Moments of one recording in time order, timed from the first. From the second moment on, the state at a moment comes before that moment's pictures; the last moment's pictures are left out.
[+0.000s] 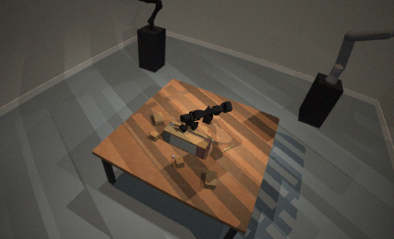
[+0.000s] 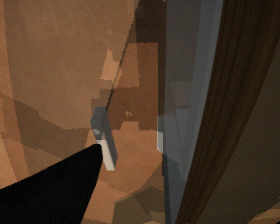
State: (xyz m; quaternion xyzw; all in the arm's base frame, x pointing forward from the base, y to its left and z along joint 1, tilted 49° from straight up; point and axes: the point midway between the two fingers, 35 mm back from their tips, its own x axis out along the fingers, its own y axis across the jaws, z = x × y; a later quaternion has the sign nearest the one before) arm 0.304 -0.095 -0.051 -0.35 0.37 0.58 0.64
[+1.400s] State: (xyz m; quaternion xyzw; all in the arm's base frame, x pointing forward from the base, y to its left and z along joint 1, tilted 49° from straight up) arm 0.301 -0.125 -0.082 -0.35 0.37 0.58 0.64
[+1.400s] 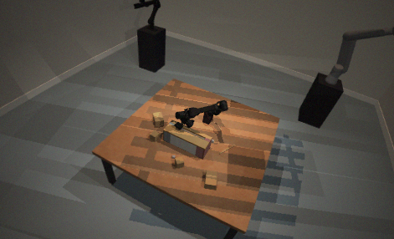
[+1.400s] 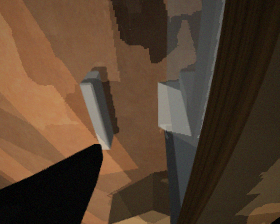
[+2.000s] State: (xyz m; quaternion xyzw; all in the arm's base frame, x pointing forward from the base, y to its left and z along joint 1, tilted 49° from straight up) arm 0.297 -0.164 -0.061 -0.35 0.37 0.58 0.64
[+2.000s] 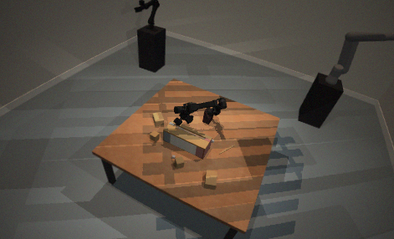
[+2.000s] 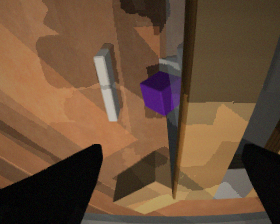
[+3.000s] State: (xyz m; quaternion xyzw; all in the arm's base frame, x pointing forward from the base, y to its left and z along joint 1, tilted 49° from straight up) arm 0.276 -0.204 -0.065 0.00 0.57 0.32 0.75
